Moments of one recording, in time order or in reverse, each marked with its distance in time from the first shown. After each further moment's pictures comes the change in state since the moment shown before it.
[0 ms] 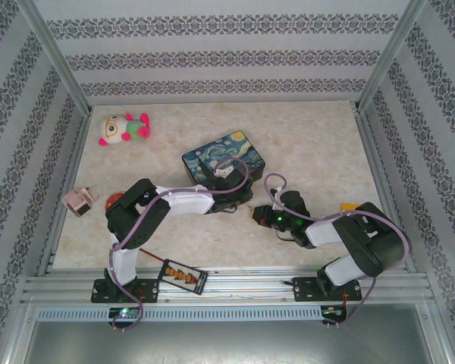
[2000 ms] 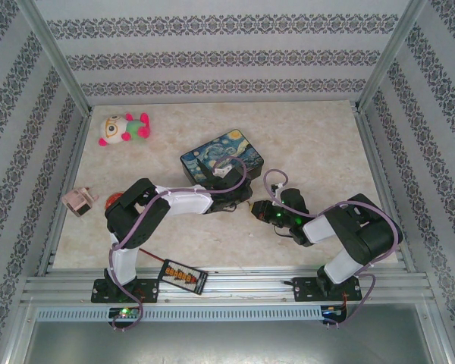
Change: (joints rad) left arm 0.008 -0.002 -0.018 0.050 0.010 -0.018; right arm -0.023 0.093 0.016 0.153 0.000 0.060
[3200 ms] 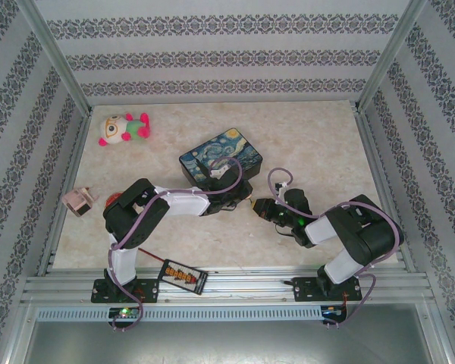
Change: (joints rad) left arm 0.011 -0.011 -0.059 0.140 0.022 -0.119; right arm -0.026 -0.009 -0.026 0.074 -0.006 0.045
